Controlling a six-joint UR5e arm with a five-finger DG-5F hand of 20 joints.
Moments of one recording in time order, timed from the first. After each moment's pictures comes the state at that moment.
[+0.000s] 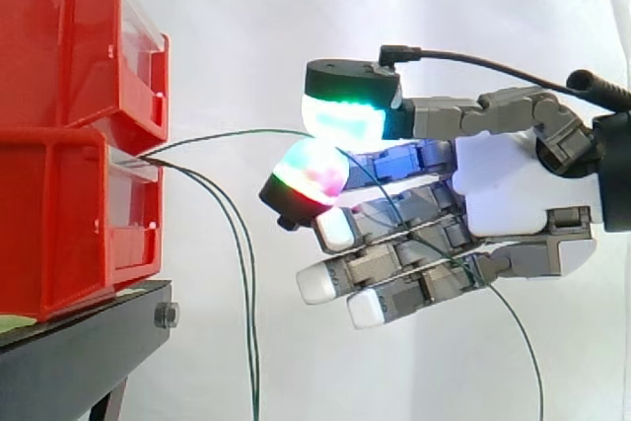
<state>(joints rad) 0.21 -2.29 -1.11 -2.94 -0.99 -0.02</state>
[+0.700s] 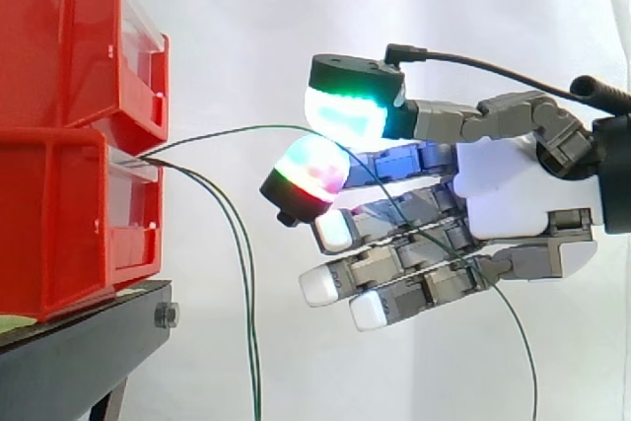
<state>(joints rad) 0.21 -2.29 -1.11 -2.95 -0.99 -0.01</state>
